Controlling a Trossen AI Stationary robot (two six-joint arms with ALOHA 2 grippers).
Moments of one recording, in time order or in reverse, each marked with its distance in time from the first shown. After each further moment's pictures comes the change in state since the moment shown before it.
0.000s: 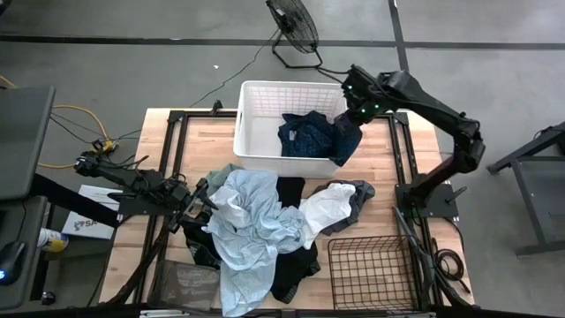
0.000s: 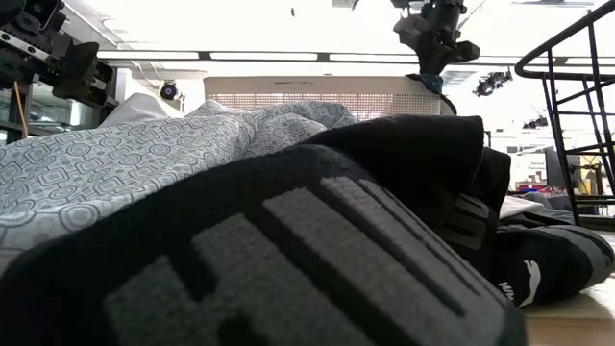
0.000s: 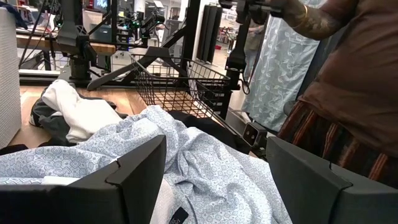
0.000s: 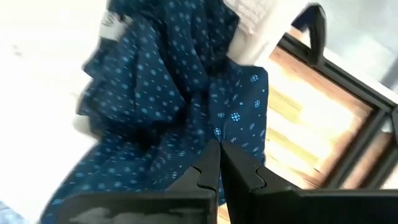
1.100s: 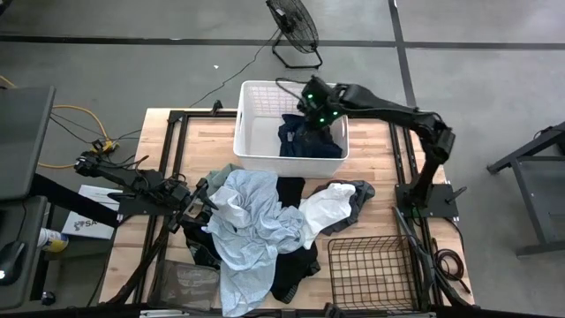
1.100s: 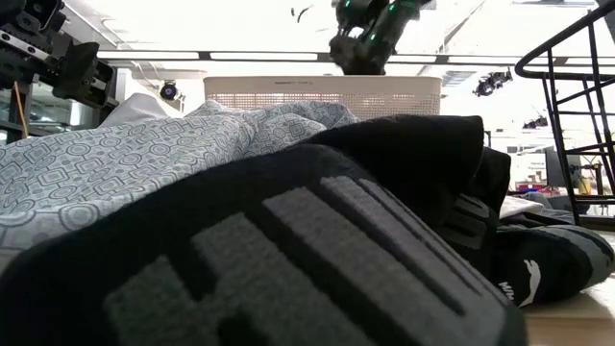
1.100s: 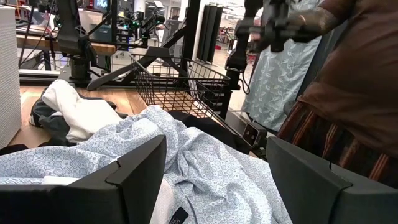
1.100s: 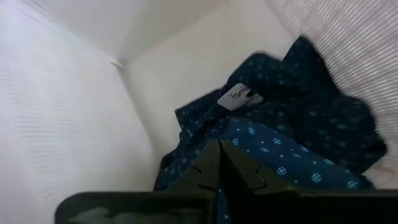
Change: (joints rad) left arm 0.000 0.000 0.000 0.000 0.000 0.000; right arm 0.109 0.261 0.002 0.460 -0.207 -0.269
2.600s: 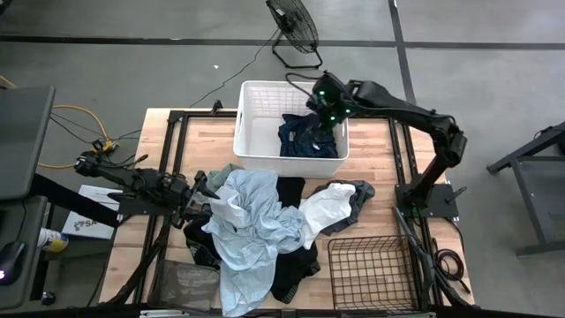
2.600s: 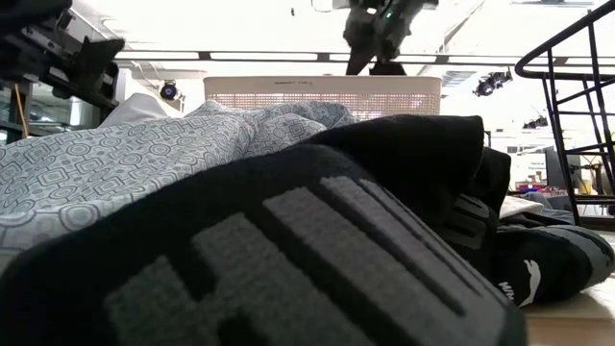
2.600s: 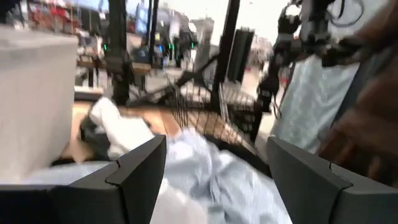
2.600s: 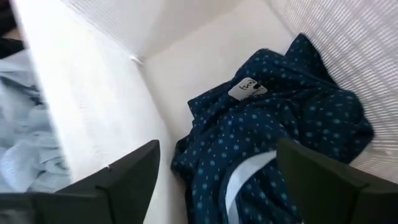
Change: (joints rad) left arm 0.000 -0.001 0.000 0.093 -0.161 -0.002; right arm 0.001 -0.114 0.000 -0.080 -0.029 0.009
